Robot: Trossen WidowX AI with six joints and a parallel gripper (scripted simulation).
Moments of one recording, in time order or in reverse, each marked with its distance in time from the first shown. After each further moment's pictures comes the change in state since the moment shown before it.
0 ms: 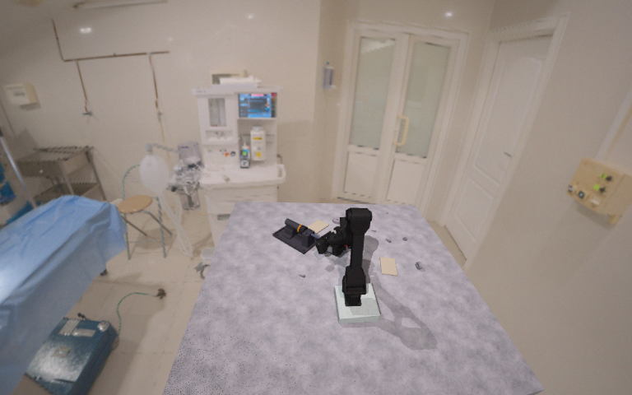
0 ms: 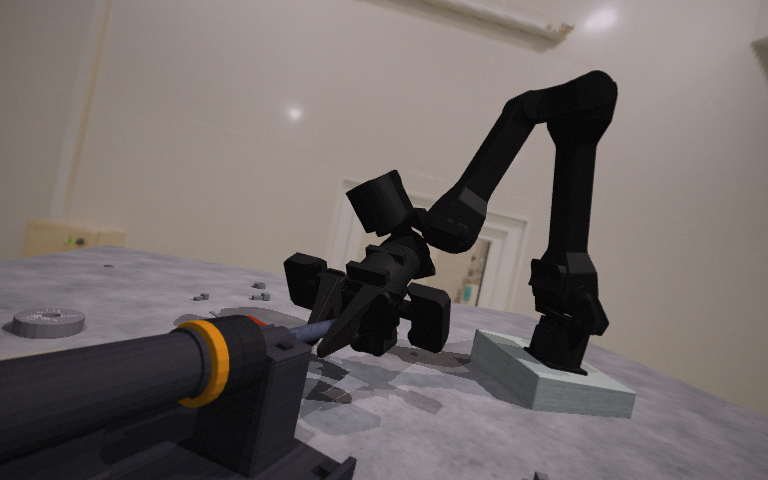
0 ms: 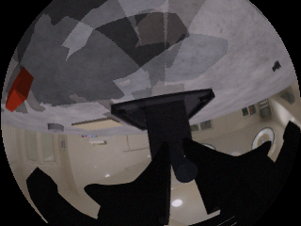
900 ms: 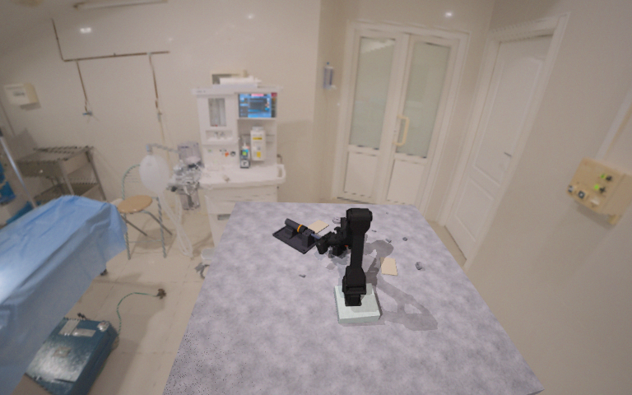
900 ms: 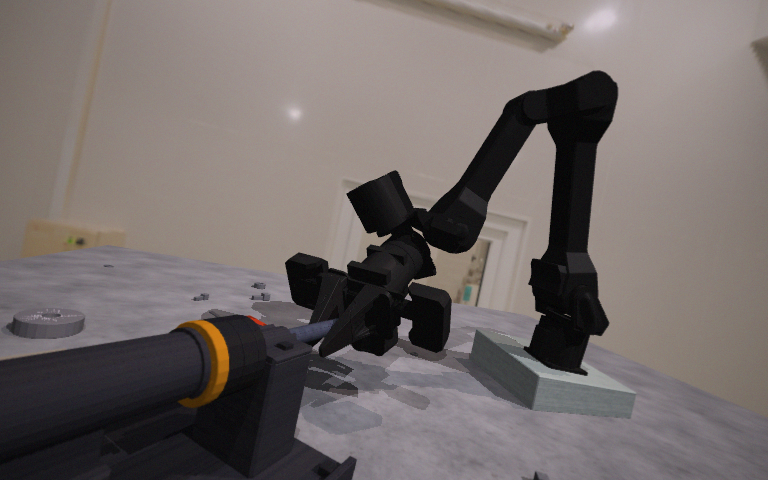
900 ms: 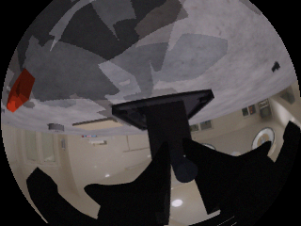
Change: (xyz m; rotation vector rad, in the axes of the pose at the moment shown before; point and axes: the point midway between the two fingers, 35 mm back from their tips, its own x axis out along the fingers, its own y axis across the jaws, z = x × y) arm -0.002 0.000 0.001 0.000 0.000 0.000
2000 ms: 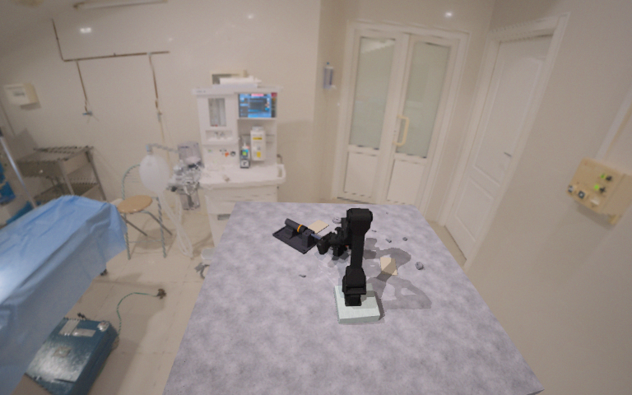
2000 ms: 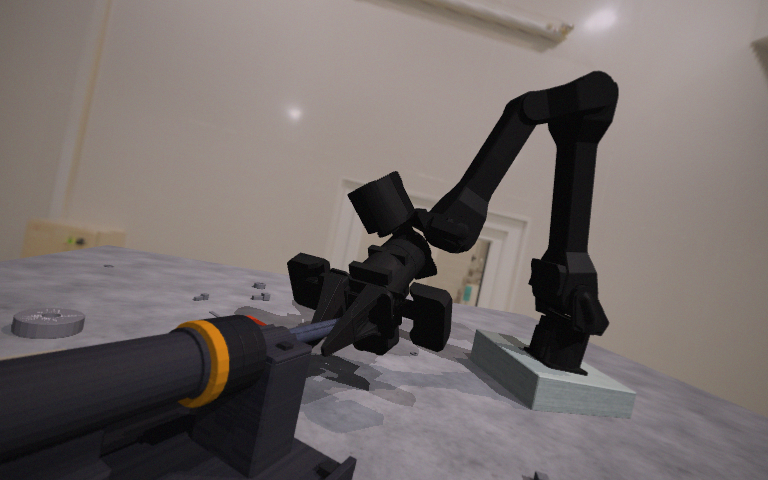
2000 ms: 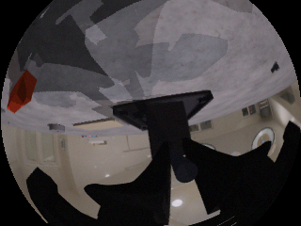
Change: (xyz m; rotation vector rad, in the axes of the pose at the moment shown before) arm -0.003 0.000 0.002 0.000 0.000 0.000
